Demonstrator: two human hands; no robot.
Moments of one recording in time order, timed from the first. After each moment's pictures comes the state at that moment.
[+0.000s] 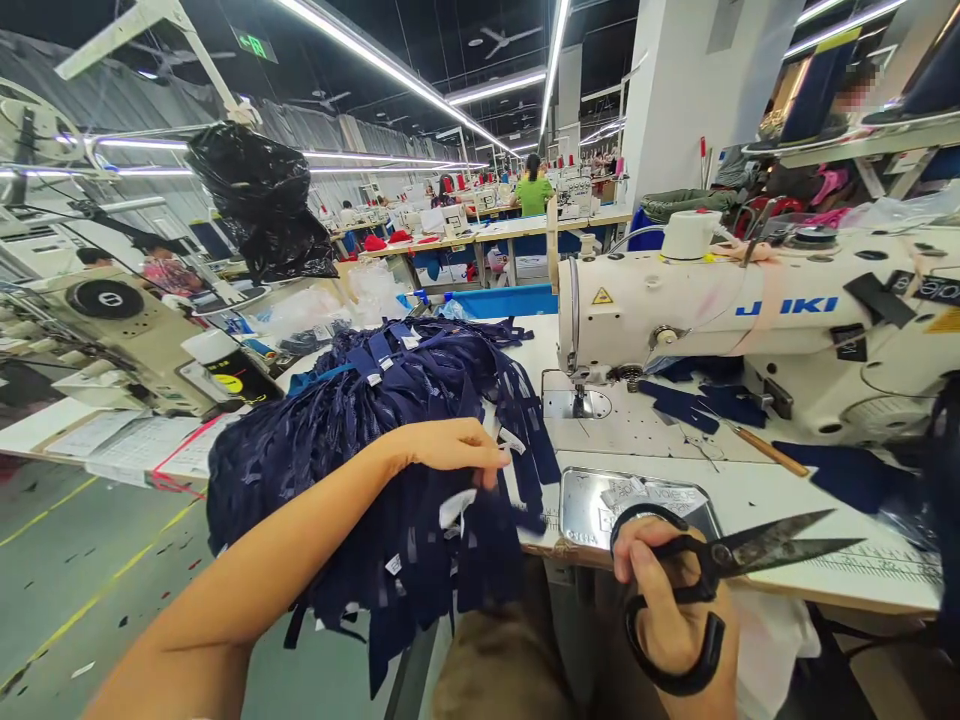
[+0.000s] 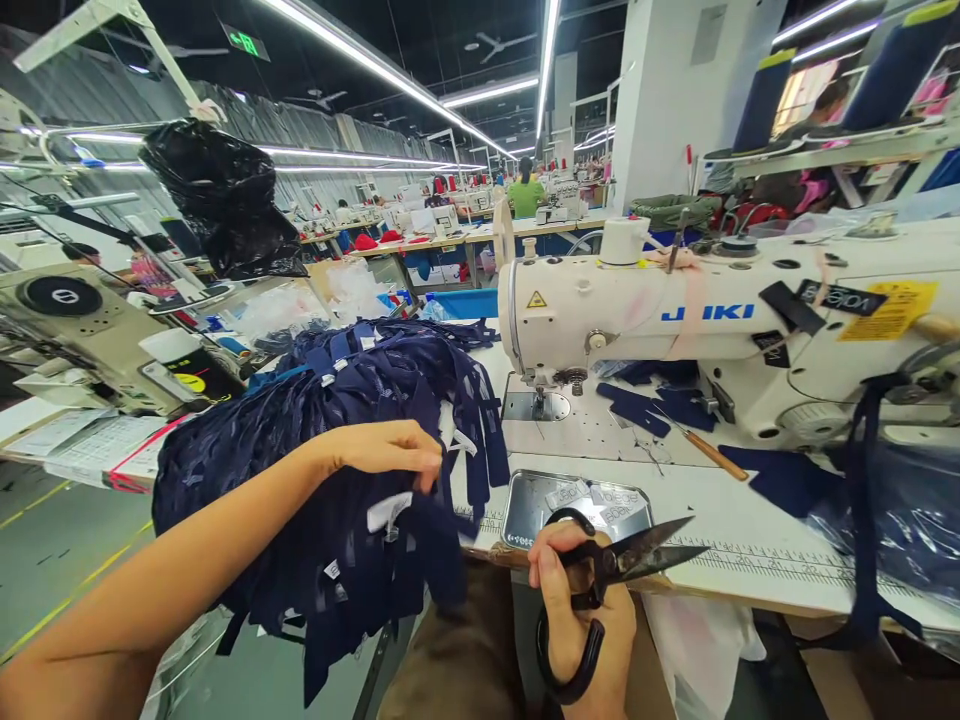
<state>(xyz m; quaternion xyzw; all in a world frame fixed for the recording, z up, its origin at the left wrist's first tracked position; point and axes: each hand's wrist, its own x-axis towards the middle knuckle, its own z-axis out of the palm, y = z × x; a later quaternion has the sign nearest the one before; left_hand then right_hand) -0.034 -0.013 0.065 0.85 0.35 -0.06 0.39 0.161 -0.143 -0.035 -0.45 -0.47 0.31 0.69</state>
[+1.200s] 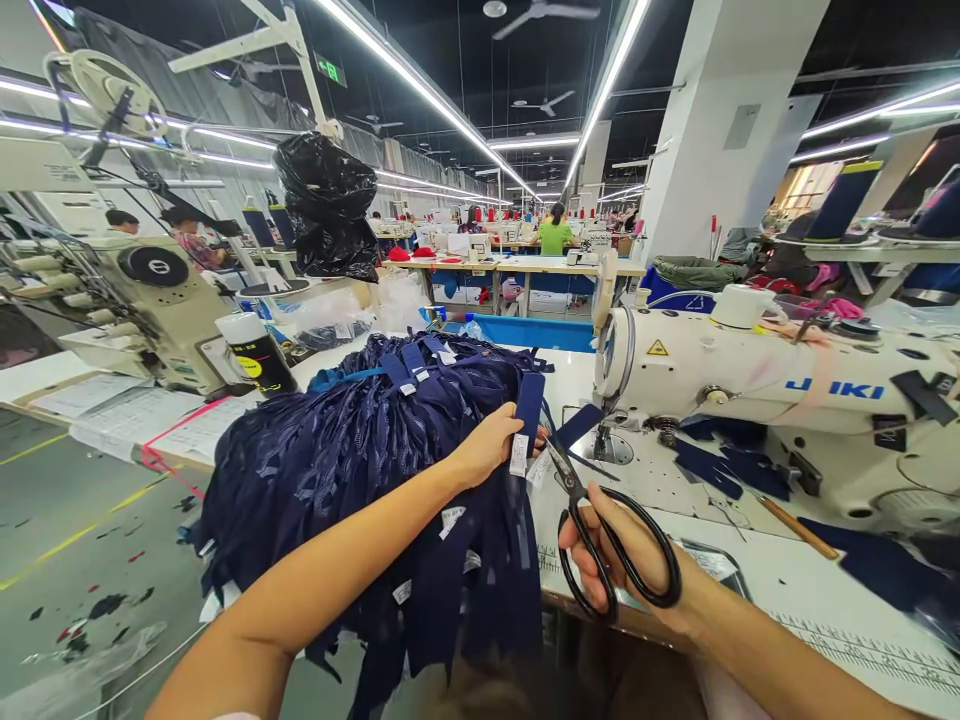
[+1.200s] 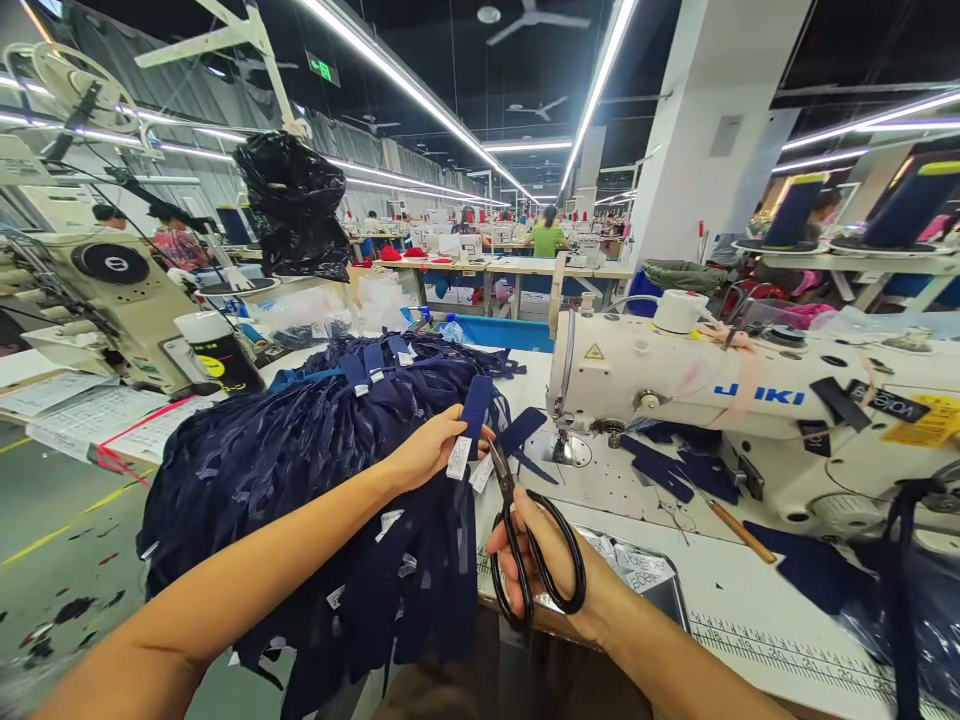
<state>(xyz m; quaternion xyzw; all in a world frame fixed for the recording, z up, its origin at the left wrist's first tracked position) -0.026 -0.008 0.029 0.47 0.37 0.47 0.65 0.144 -0.078 0.000 -0.38 -0.45 0.75 0.29</state>
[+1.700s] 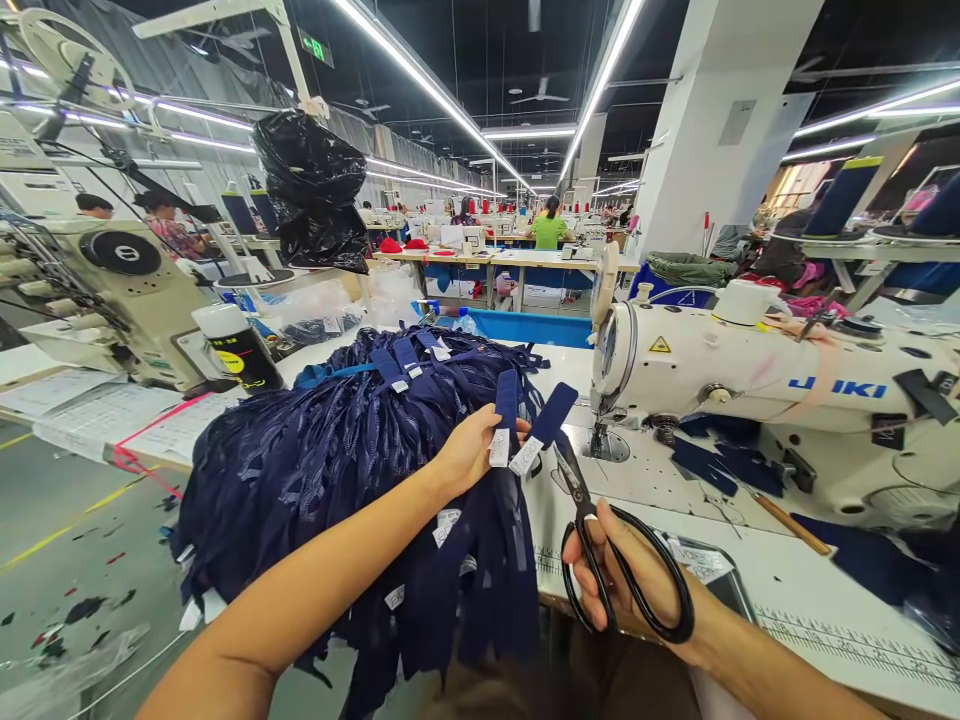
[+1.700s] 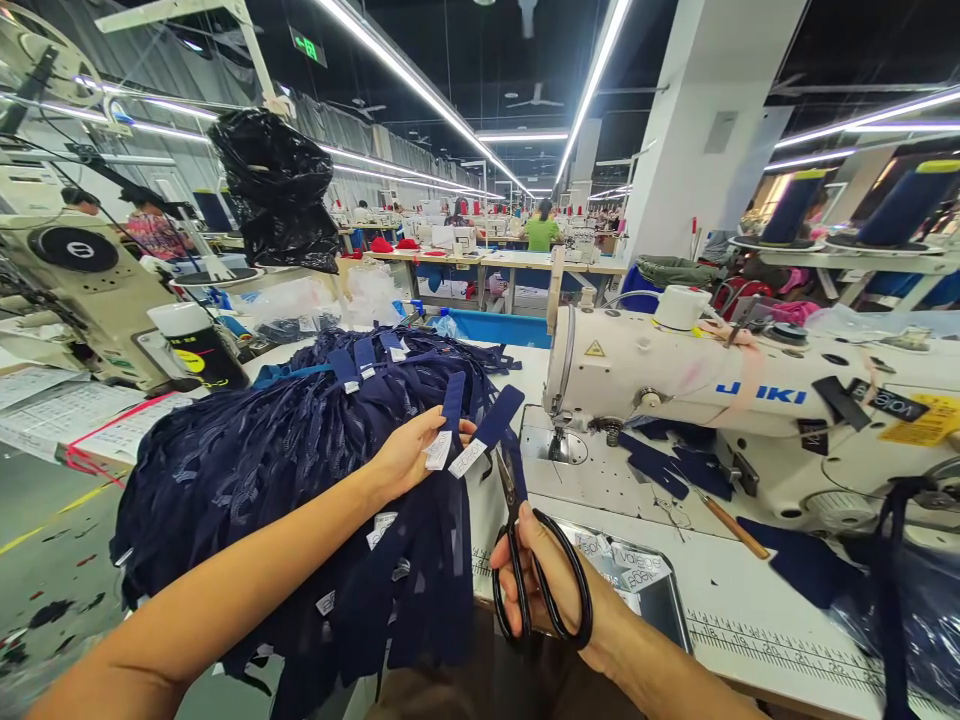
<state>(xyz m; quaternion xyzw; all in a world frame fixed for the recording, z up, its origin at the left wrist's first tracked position) -0.036 -0.005 0.022 0.37 0.37 0.51 0.68 0.149 -0.086 -0.015 -0.38 -0.43 0.76 0.30</state>
